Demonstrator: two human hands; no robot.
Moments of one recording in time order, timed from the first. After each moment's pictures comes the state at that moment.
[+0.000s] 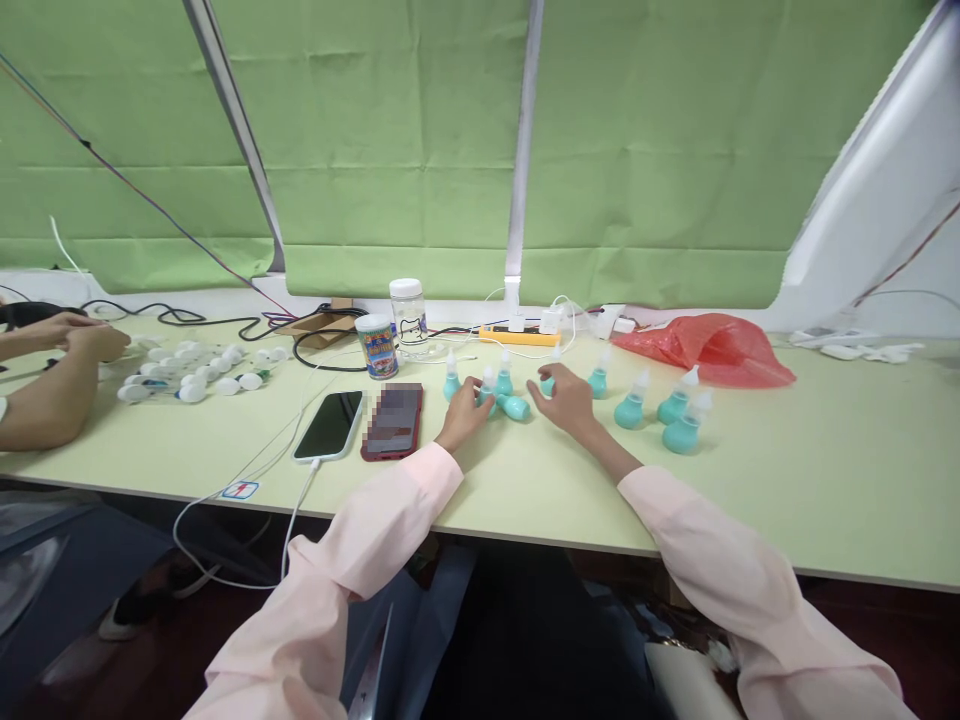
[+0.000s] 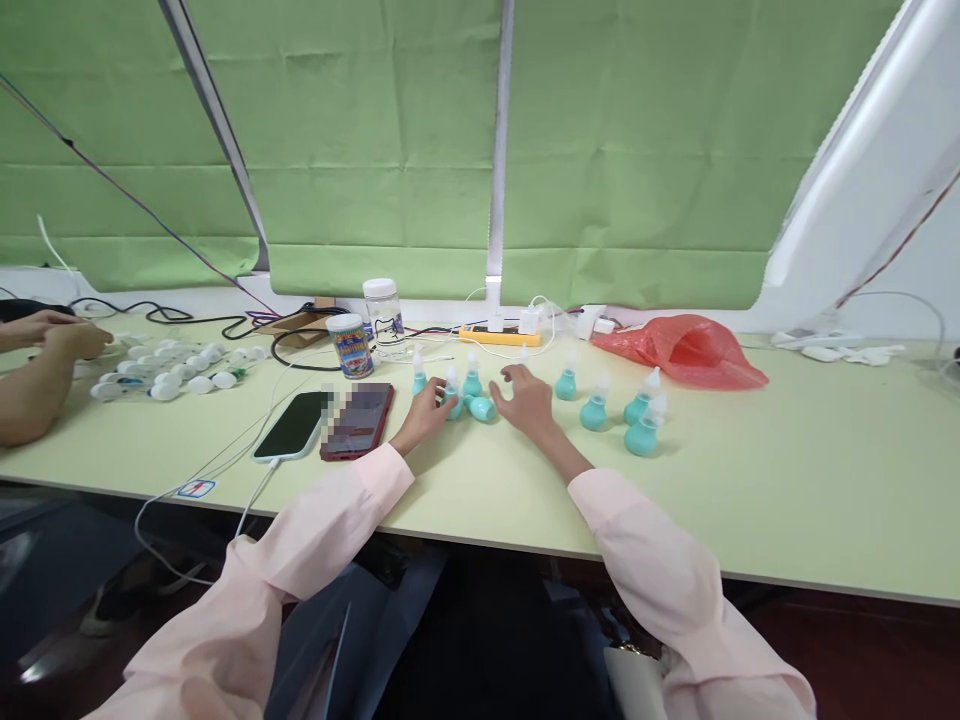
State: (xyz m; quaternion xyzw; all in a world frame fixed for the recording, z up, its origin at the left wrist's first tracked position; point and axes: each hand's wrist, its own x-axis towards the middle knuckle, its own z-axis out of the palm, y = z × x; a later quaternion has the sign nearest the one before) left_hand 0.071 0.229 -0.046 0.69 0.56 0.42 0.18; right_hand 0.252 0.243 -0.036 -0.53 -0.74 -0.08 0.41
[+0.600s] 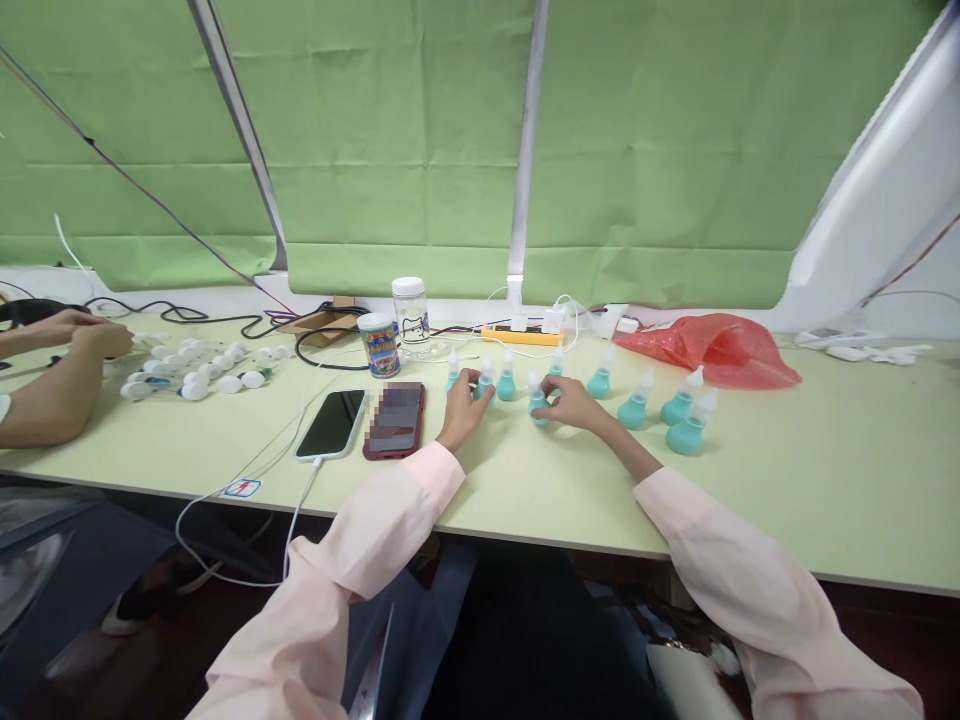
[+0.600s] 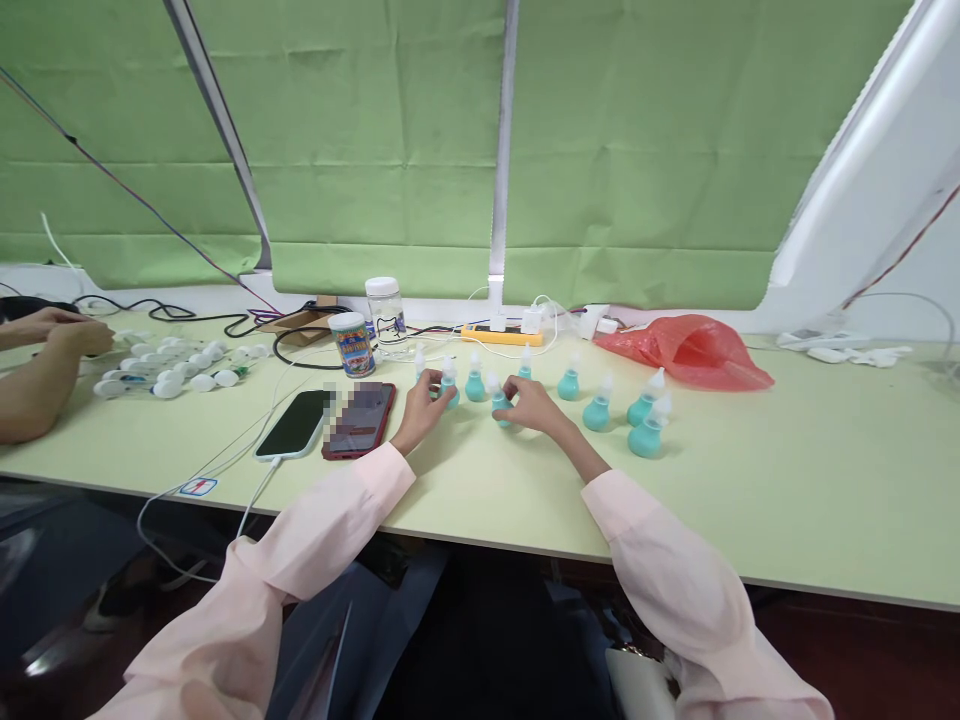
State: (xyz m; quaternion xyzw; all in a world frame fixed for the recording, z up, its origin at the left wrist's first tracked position) left_hand 0.071 0.221 -0.036 0.67 0.53 0.50 0.14; right_hand 0.270 0.240 -0.022 -0.49 -0.80 0.13 0.31
